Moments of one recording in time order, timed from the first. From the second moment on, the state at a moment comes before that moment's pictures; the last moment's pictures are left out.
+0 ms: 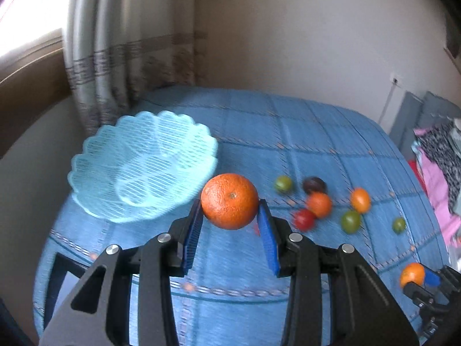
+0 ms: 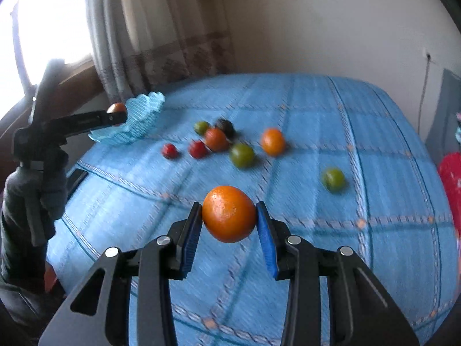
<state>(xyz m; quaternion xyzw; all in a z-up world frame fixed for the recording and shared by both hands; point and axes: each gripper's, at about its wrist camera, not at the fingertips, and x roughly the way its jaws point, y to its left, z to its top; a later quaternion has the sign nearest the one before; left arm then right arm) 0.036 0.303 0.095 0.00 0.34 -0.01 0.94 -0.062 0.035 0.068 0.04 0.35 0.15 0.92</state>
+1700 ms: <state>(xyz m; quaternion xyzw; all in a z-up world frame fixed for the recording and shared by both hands) 0.047 0.463 0.131 -0.15 0.29 0.11 0.94 0.118 0.276 0.111 0.01 0.37 0.26 0.89</state>
